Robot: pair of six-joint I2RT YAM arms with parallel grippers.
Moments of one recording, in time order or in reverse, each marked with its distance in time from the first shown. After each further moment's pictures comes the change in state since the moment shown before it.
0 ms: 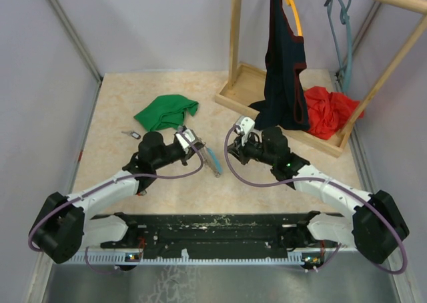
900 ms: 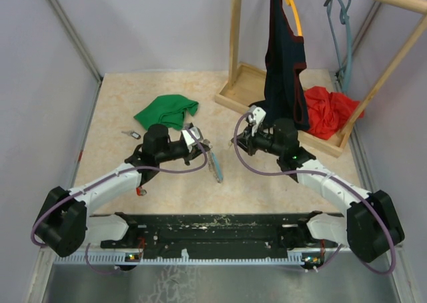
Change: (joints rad) left arm 0.000 0.058 0.112 -0.143 0.169 0.029; right arm -0.167 0.029 0.021 0.080 -0.200 0.010
